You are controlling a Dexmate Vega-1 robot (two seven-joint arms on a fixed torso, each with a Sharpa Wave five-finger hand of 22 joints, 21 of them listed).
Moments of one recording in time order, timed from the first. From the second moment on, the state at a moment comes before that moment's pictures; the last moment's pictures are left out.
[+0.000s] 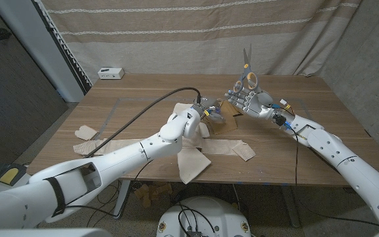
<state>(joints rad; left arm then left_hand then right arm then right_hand) 0.49 0.48 1.09 -1.70 0.88 0.52 -0.17 0.48 -0.17 0.42 -0.16 0.26 0.67 -0.13 0.25 0.20 0.69 -0.21 0.26 0.28 0.34 -0.04 0.23 0.21 0.17 0.00 0.49 0.19 -0.88 -0.65 -0.27 -1.45 1.24 -0.19 0.97 0.98 0.10 -0.22 -0.08 0.46 0.18 -0.01 0.82 0.78 0.05 0.10 0.94 0.64 0.04 0.00 0.82 0.22 0.09 -0.02 1.19 0.18</state>
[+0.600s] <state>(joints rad) 0.50 0.48 1.08 -1.70 0.94 0.49 -0.21 0.48 -0.17 0.41 -0.16 0.26 0.72 -0.14 0.27 0.20 0.72 -0.21 0.27 0.29 0.35 -0.04 0.24 0.21 0.17 0.00 0.48 0.19 -0.88 -0.66 -0.26 -1.46 1.24 -0.19 0.95 0.98 0.10 -0.22 -0.08 0.46 0.18 -0.01 0.82 0.78 0.05 0.10 0.94 0.64 0.04 0.00 0.82 0.22 0.10 -0.02 1.19 0.18</state>
